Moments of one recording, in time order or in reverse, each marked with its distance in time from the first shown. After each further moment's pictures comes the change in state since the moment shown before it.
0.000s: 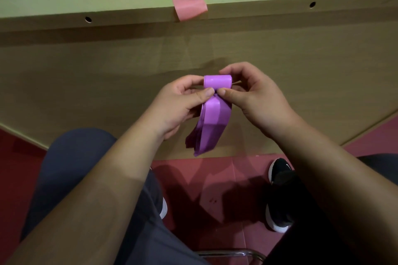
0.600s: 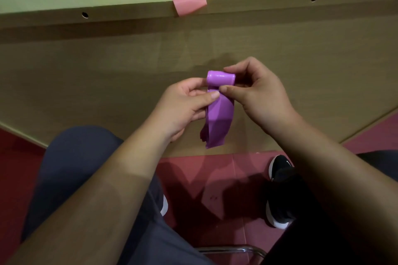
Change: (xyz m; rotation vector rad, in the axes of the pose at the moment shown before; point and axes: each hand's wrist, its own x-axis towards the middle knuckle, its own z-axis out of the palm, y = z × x) left_hand -0.003 -0.007 0.012 -0.029 0.005 -0.024; right_hand 0.000 0.005 0.002 -0.050 0.139 0.005
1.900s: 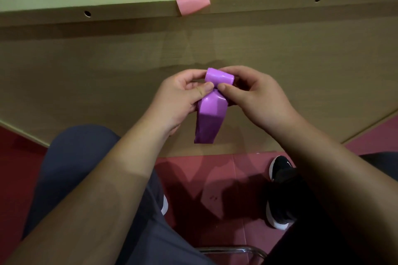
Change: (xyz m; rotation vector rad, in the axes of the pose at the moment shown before) left_hand 0.011 0.004 -0.010 0.050 0.076 0.106; right_hand 0.000 -0.001 0.002 -0.047 -0.121 -0.008
